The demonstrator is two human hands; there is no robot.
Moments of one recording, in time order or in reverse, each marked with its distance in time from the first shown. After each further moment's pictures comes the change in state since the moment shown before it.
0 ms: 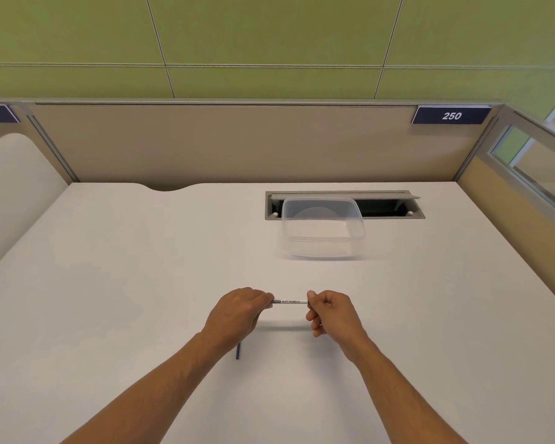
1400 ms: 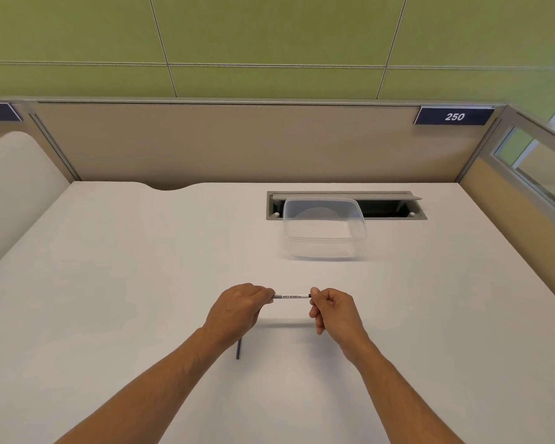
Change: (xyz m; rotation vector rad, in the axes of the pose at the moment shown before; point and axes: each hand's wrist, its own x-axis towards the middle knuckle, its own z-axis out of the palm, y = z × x) left_hand 0.006 -0.002 -0.004 0.006 0.027 -0.002; right_hand -0.002 -0.005 0.002 -0.001 0.056 -0.057
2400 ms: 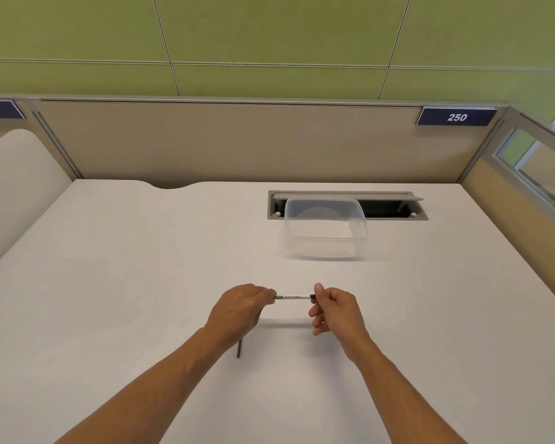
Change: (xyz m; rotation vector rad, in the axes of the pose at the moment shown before) left_hand -0.002 0.003 -0.001 0.001 -0.023 -0.011; right_hand 0.001 0.001 0.000 0.102 0.004 0.045
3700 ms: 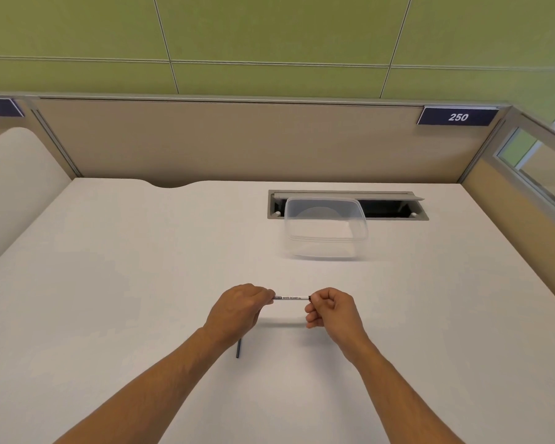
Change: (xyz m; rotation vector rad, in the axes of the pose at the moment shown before) left_hand 0.001 -0.002 0.002 -0.012 -0.013 -0.001; right_hand 0.002 0.004 0.001 -0.034 -0.031 -0.053
